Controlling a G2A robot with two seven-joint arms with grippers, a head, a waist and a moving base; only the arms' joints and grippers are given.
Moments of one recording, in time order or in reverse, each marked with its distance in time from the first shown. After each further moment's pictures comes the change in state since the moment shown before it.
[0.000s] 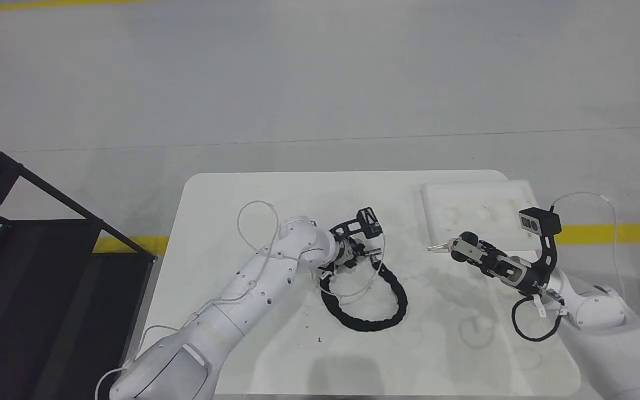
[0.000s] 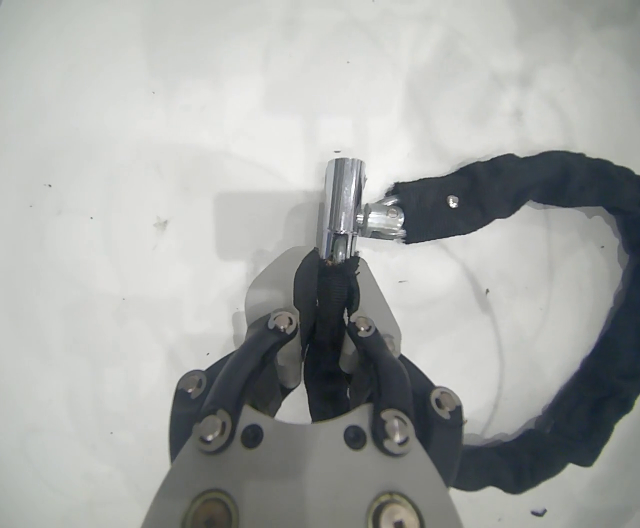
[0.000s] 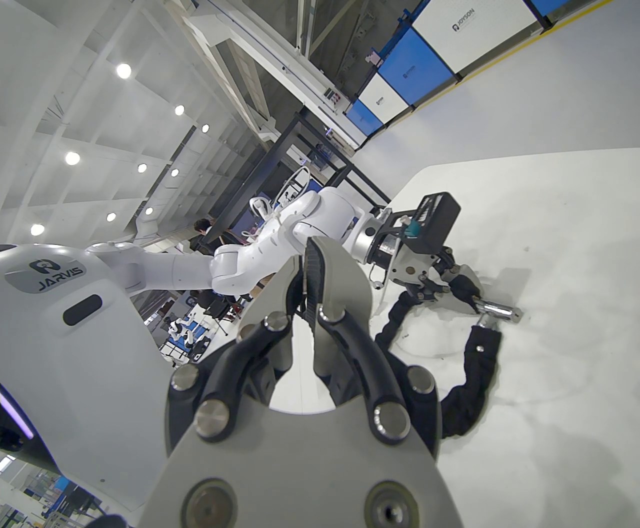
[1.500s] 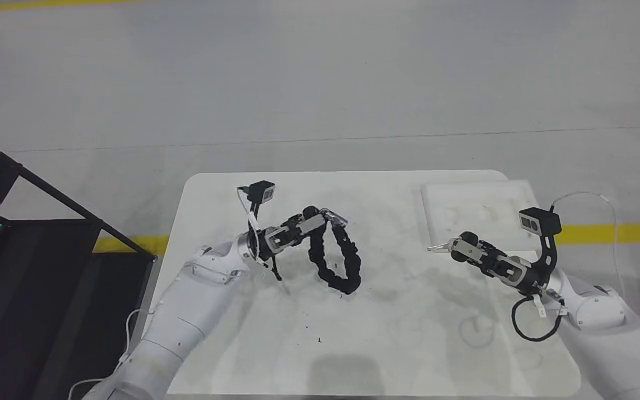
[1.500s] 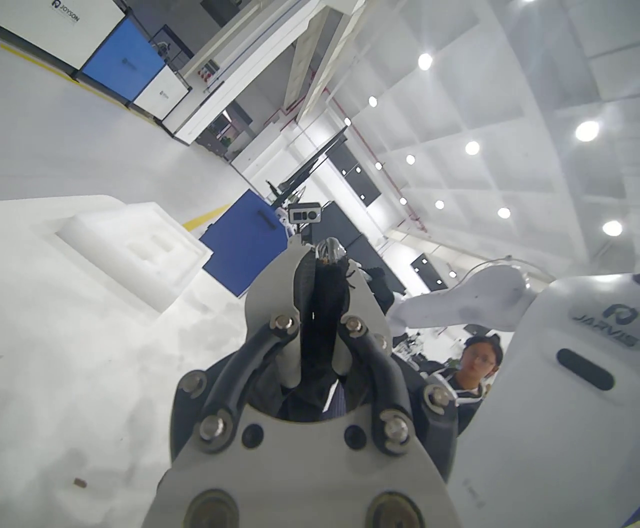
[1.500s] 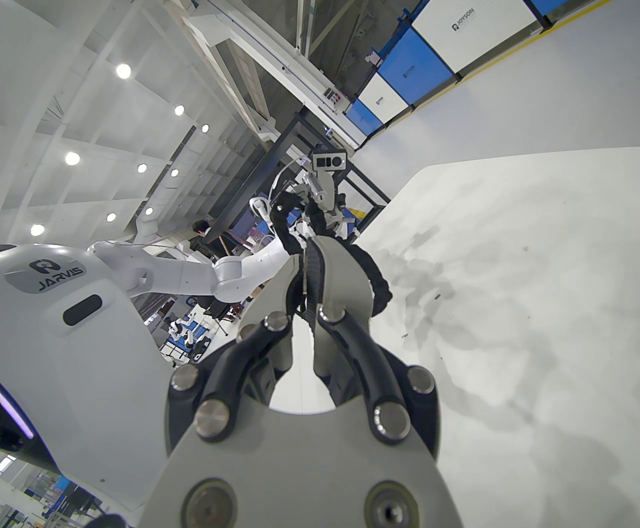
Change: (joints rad) left arm 0.228 0.276 -0.264 -0.082 -1.760 -0.515 -0.097; right arm 0.000 0.000 0.000 0.000 0.000 0.000 0.000
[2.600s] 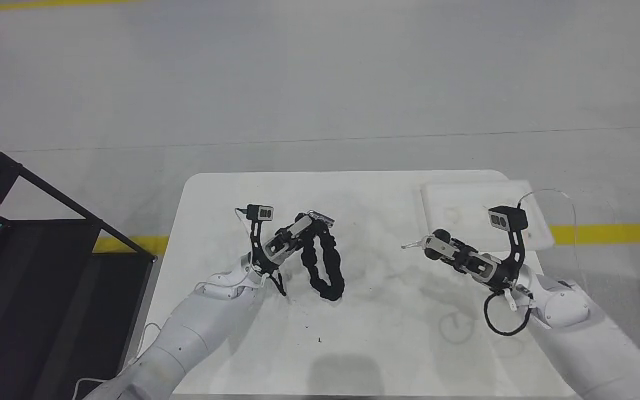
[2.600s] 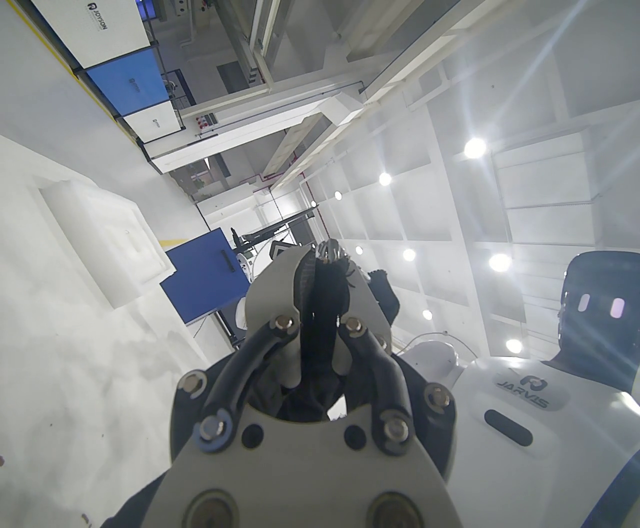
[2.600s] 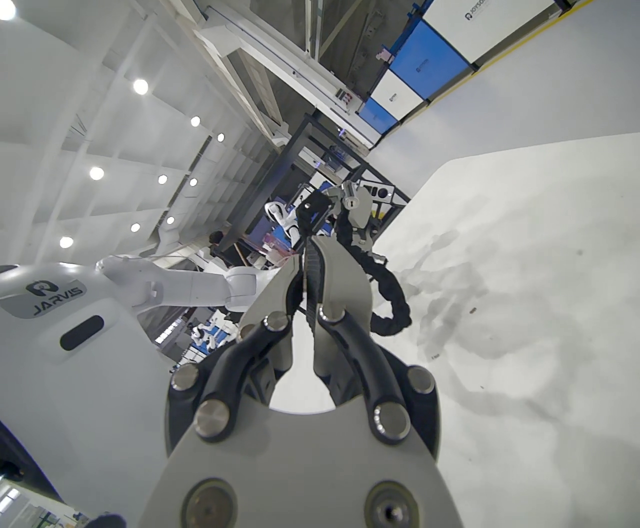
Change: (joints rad) left arm -0.003 0.007 0.197 0.131 -0.395 0.000 0.000; right arm 0.096 -0.060 -0.169 -0.001 -0.011 0.070 -0.115
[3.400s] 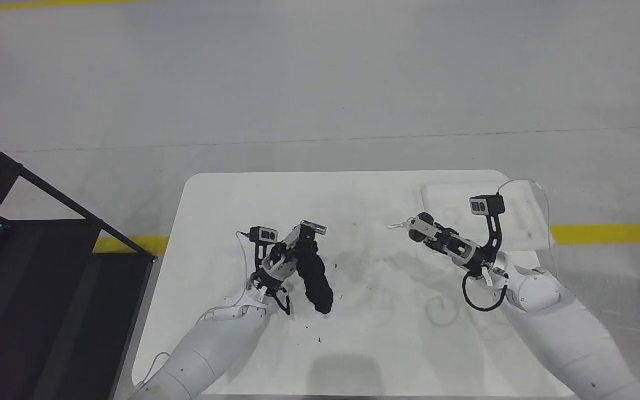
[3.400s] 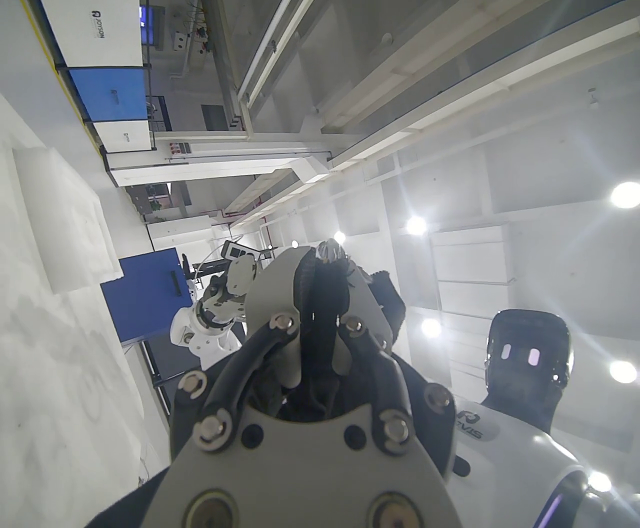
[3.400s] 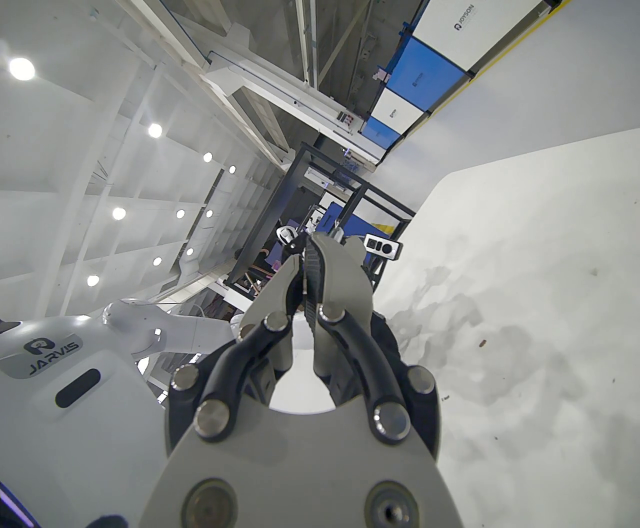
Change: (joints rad) left arm 0.131 -0.038 -0.027 -0.027 -0.246 0.094 -0.076; right arm 0.115 -0.052 -0.113 0.103 0.025 0.039 -0.067
